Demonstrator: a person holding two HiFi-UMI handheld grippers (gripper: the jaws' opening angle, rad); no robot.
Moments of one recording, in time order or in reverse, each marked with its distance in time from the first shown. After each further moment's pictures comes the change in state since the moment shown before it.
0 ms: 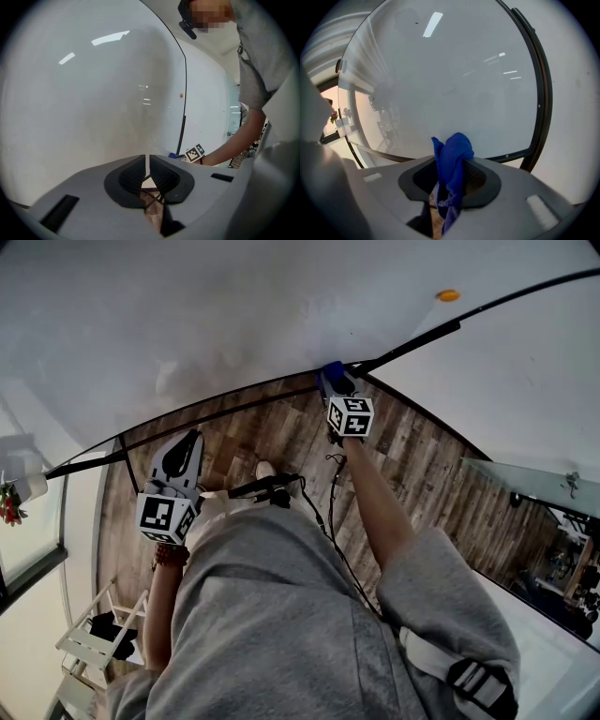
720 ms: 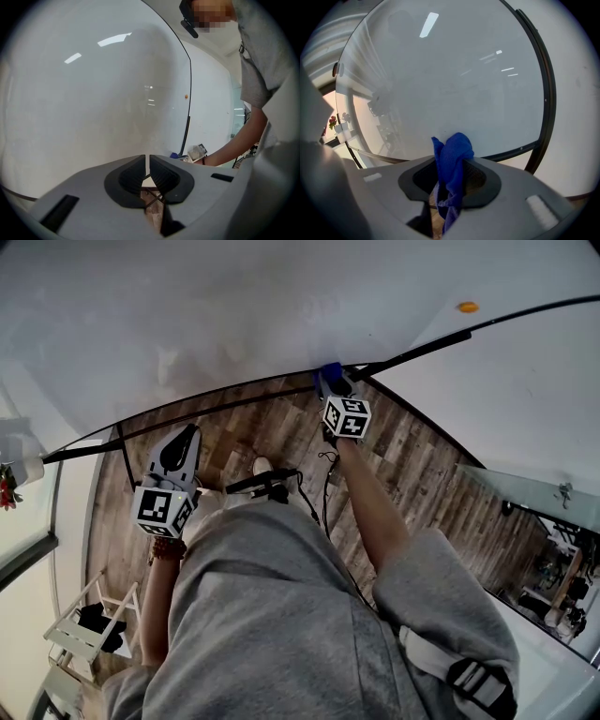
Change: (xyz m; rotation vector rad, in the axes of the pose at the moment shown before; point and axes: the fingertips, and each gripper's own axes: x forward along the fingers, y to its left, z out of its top) left arm -0.020 0.021 -0.014 -0.033 -0.007 0.043; right arm 0.005 0.031 -0.004 0.053 0.001 0.004
